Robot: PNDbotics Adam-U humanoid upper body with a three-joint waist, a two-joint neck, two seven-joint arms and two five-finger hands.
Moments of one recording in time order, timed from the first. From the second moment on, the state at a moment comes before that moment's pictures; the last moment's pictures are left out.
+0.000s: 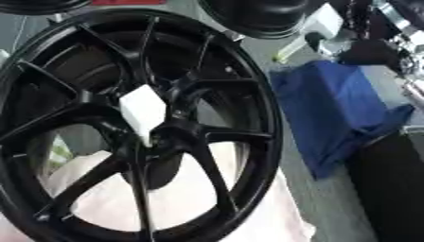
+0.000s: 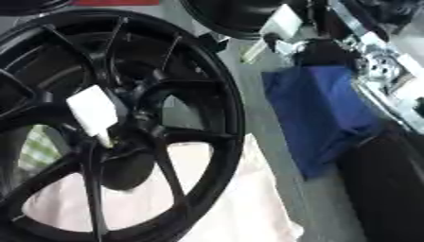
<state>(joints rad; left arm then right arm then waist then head) -0.16 0.24 0.03 -1.98 0.05 0.02 0.36 0.07 -0.85 -0.31 -1.93 -0.15 0.16 -0.21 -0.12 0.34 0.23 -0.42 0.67</state>
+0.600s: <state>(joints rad) -0.16 0.24 0.03 -1.98 0.05 0.02 0.37 0.07 -0.77 -0.36 -1.80 0.01 0.24 -0.23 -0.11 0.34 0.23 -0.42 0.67</state>
